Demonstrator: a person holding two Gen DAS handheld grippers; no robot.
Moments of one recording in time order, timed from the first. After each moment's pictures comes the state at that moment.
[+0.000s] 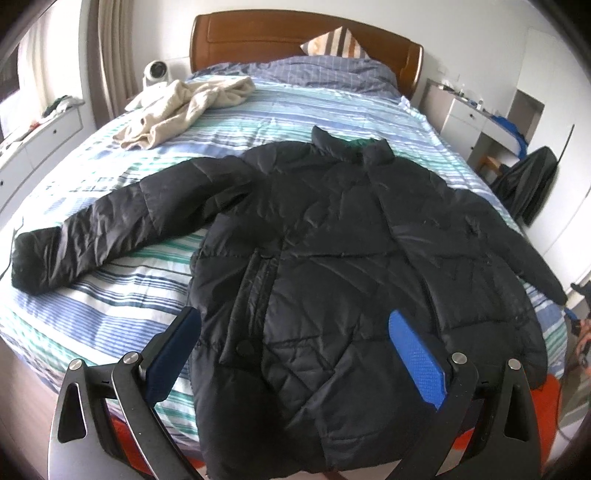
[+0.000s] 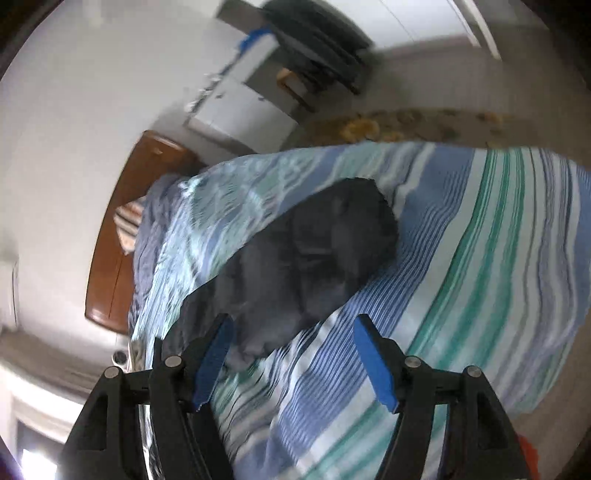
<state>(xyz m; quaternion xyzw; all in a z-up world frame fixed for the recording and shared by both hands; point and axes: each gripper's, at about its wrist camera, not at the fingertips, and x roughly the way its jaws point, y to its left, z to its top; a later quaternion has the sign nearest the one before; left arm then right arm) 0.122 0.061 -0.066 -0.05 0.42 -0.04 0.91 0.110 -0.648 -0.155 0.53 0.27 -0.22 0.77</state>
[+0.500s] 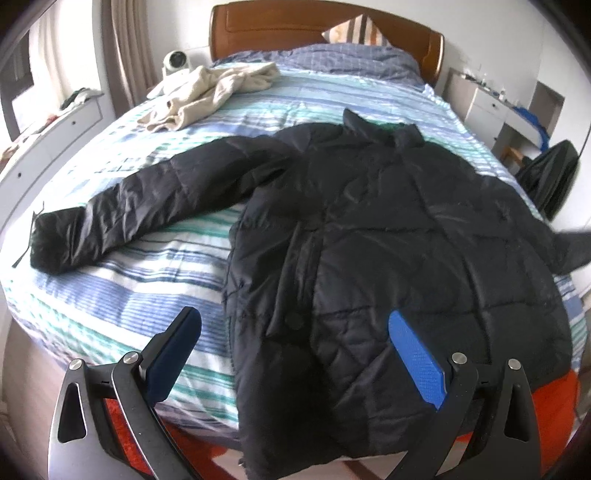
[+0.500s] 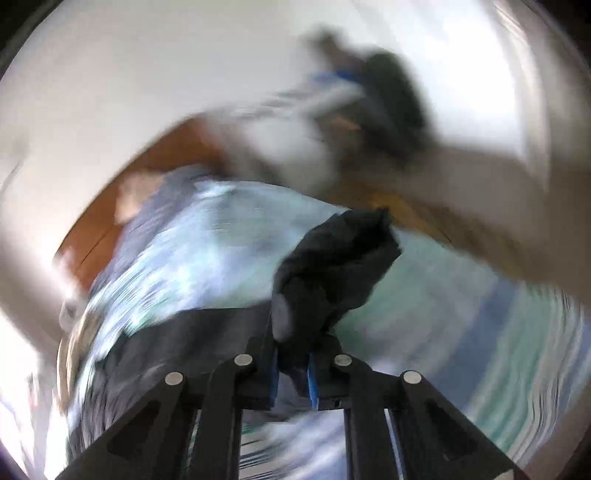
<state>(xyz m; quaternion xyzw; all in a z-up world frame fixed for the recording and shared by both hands) 0.113 0.083 -0.087 -0.03 0.44 0.00 0.90 0.203 -0.518 -0.034 0.21 0.24 -0.15 0.94</state>
